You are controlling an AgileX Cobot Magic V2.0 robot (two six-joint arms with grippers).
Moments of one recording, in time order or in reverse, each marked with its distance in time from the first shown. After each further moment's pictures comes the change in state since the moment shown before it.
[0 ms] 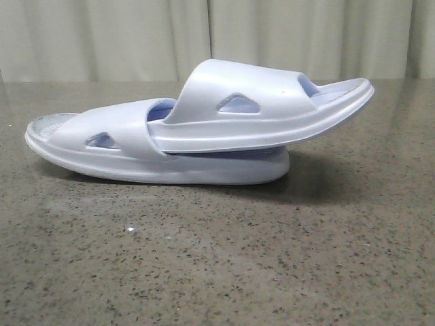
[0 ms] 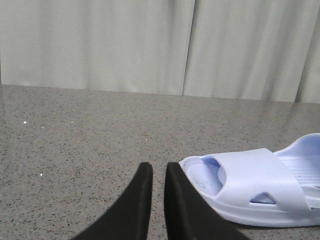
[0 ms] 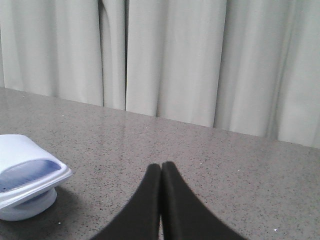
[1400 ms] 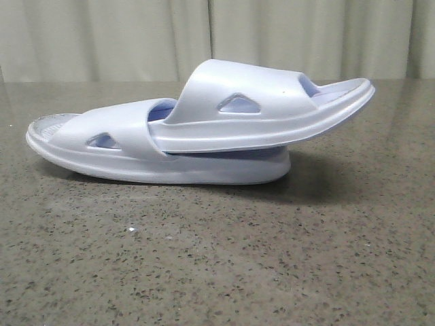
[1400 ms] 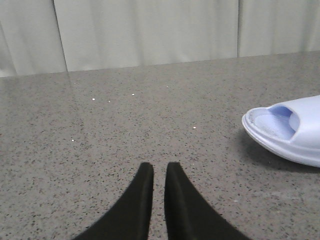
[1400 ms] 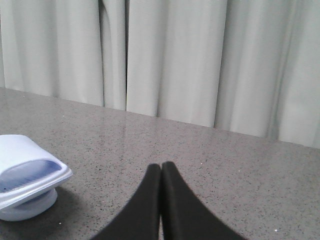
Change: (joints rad) left arm 0.000 -0.201 0.055 1.441 0.002 -1.240; right arm 0.000 0.000 0.000 0.000 0.000 0.000
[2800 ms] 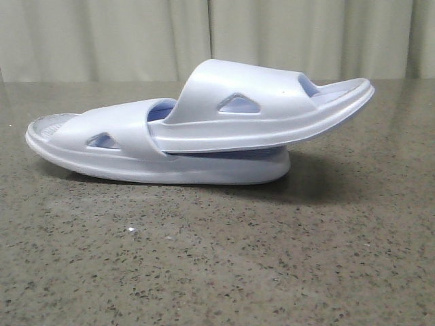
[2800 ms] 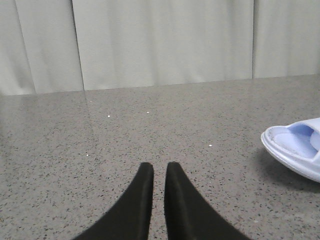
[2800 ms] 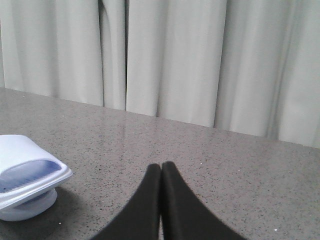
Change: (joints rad) left arm 0.000 -0.004 0.068 0.121 -0.159 -0.120; right arm 0.000 0.000 0.000 0.000 0.000 0.002
